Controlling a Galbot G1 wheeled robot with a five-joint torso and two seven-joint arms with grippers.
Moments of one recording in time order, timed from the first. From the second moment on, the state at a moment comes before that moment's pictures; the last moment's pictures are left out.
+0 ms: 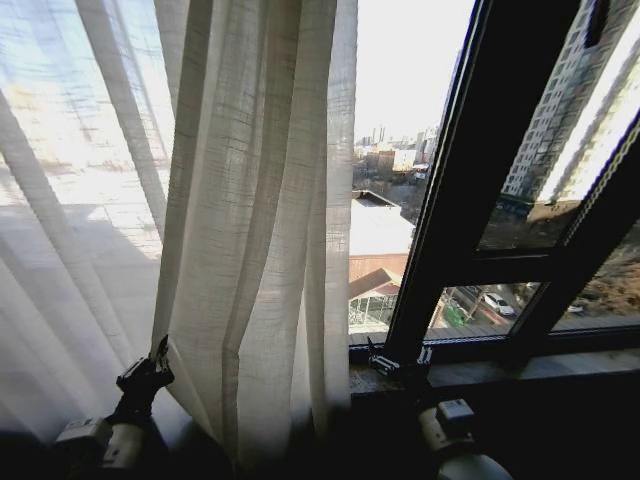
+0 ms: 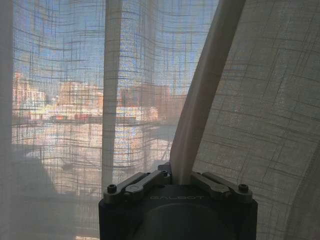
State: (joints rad) left arm 1.79 -1.22 -0.81 -2.50 -0.46 0.25 -0.29; right arm -1.60 1.04 0.36 2.40 0.26 -0.23 0.38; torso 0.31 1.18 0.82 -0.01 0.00
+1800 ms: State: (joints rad) left arm 1.79 -1.24 -0.99 -2.50 -0.48 0.40 -0.31; right arm -1.52 1.03 0.32 2.32 0.29 -0.18 0.37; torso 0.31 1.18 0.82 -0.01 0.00
